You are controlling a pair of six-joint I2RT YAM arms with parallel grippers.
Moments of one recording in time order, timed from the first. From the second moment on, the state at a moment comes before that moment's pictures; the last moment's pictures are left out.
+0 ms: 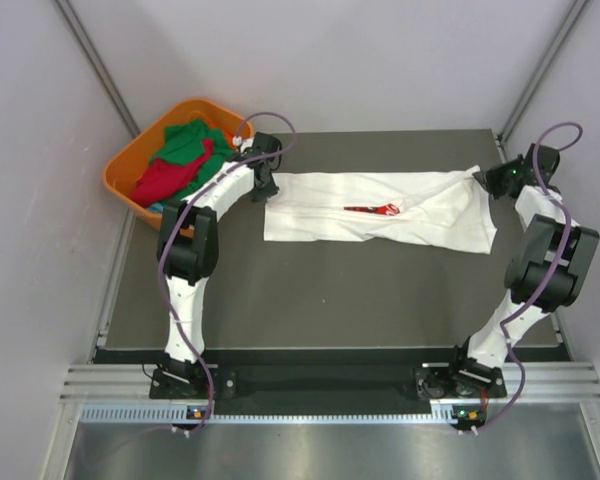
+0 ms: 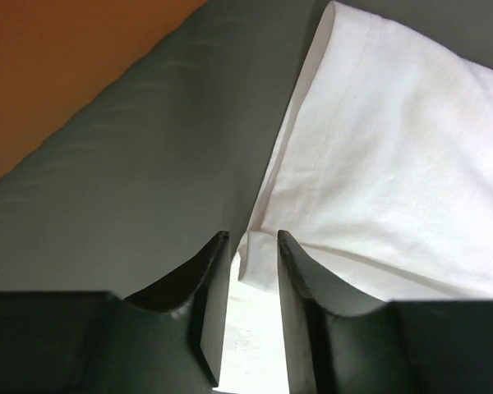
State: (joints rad) left arm -0.34 2.18 1.81 -0.66 -0.29 -0.63; right arm -0.37 1.83 1.30 -0.10 -0.33 0.95
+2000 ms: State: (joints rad) left arm -0.48 1.94 1.30 -0.40 -0.22 -0.57; right arm -0.49 1.73 0.98 -0.36 -0.14 0.95
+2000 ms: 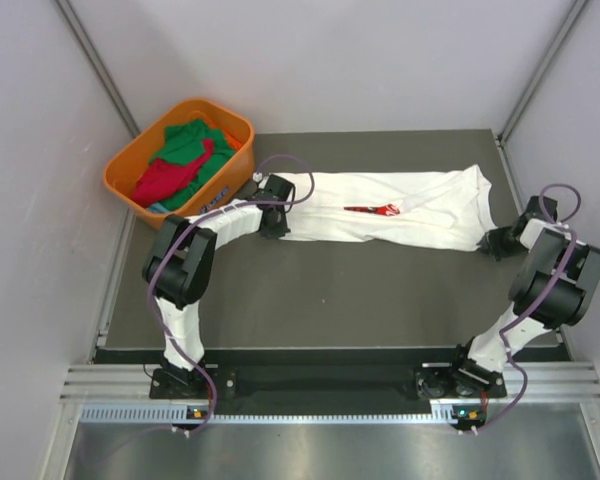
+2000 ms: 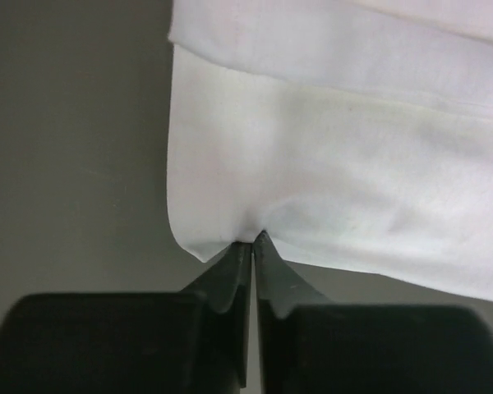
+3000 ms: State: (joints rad) left arm -0.57 1.67 1.07 -0.62 -0.26 -0.64; right arm -0.63 1.52 0.90 -0.60 -0.03 0.65
